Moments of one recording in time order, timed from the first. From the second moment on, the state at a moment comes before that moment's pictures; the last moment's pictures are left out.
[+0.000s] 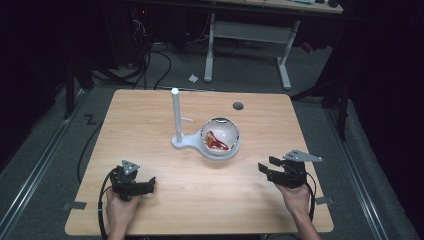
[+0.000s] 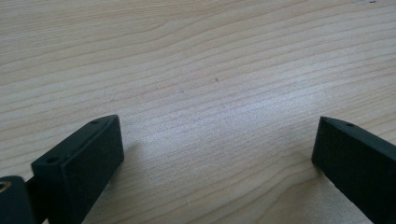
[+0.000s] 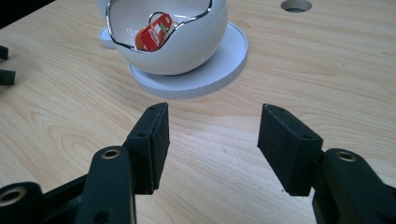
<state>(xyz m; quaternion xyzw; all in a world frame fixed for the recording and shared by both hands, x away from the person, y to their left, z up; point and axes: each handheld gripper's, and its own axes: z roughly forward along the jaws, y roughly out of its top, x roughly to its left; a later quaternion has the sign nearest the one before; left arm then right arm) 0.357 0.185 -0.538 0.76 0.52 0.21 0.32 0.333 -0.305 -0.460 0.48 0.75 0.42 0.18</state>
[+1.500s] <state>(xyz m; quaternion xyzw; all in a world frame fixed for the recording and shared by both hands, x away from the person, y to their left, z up) 0.357 0.186 -0.538 0.76 0.52 0.21 0.32 0.353 -0.294 -0.513 0.50 0.77 0.35 0.22</state>
